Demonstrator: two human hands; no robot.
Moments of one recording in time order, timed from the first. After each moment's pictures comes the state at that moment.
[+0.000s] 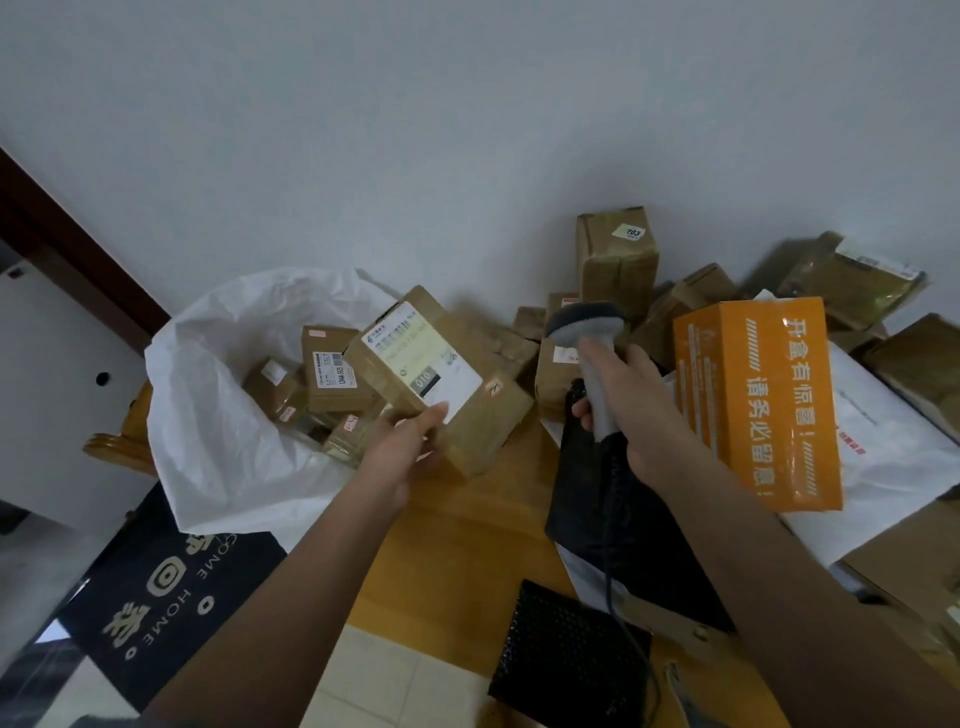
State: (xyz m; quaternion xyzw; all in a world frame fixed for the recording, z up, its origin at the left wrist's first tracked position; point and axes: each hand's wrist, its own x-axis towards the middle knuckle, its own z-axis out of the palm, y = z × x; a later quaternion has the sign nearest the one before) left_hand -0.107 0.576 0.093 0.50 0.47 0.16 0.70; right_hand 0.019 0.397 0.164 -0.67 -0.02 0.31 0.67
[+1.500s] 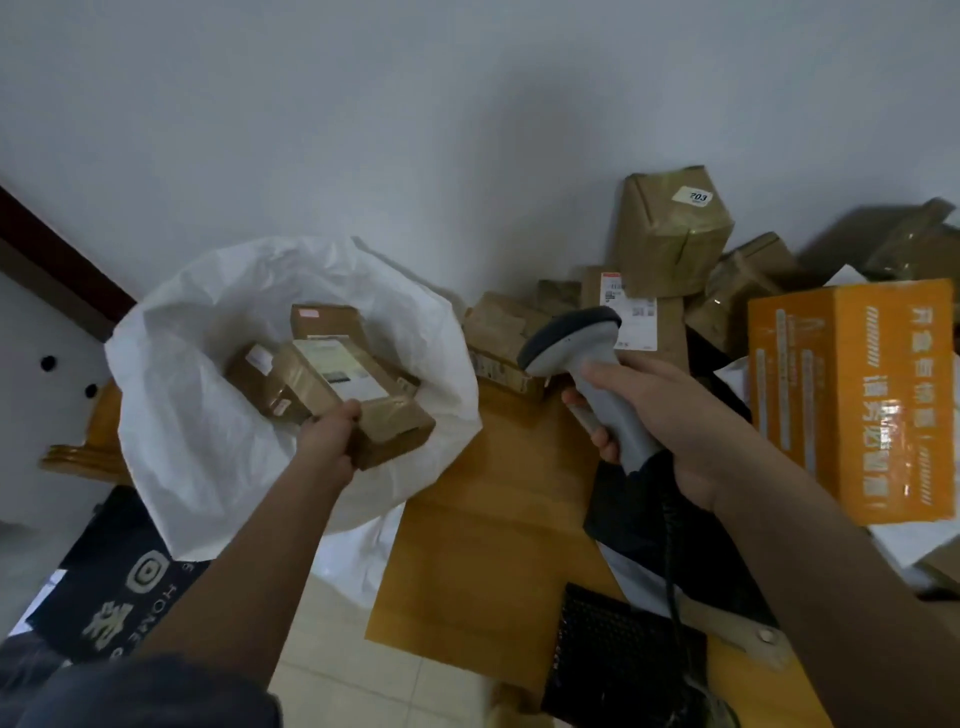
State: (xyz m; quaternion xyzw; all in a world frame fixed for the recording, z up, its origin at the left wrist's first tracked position) left_hand -0.129 0.730 0.033 0.40 0.62 0.17 0.65; right_hand -0.003 0.456 0.164 -0.68 -0.04 0.42 0.60
